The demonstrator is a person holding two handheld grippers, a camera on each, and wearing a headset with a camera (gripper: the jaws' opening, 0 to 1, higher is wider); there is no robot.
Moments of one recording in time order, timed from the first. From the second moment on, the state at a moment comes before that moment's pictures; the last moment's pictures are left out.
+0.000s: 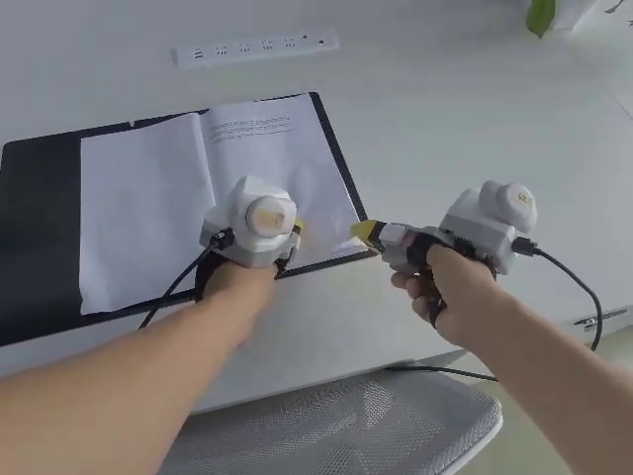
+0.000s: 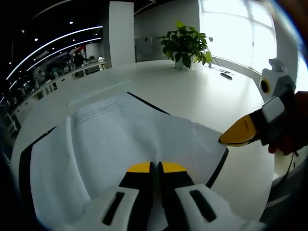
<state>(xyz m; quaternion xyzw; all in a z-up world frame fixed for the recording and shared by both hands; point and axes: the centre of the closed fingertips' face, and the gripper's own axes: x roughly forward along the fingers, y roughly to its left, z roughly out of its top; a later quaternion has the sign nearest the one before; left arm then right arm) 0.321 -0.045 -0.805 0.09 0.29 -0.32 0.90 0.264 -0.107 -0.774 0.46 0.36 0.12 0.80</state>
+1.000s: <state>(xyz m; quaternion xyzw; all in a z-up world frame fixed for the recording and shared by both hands) 0.288 0.073 -0.735 0.00 0.28 -0.27 0.92 0.274 -0.010 -0.670 0.42 0.29 0.27 0.82</state>
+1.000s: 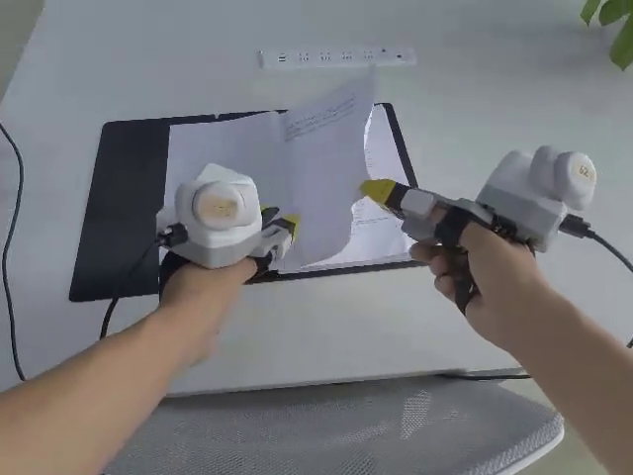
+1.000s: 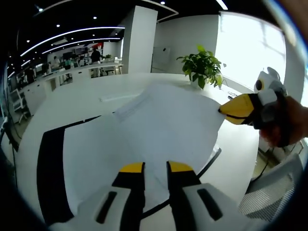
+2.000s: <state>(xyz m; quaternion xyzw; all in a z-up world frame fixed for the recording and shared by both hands) 0.243 0.209 -0.725 -0.04 0.29 -0.18 0.94 0.256 0.148 -0.691 0.36 0.37 0.38 0.77</state>
